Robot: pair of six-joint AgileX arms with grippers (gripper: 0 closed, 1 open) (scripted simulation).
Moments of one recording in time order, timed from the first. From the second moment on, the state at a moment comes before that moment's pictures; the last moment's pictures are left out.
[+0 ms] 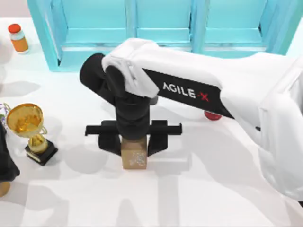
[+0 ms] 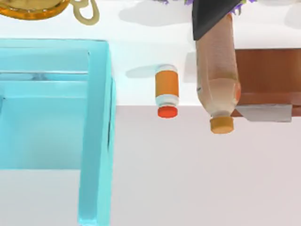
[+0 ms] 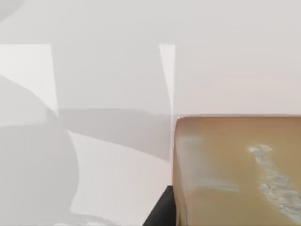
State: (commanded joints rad) left arm 0.00 0.00 0.00 0.00 0.00 0.00; right arm 0.85 2.47 2.09 -1.19 0.00 0.88
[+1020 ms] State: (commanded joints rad) left arm 0.00 0.00 0.00 0.00 0.00 0.00; right arm 0.85 2.45 2.27 -1.38 0.00 0.88
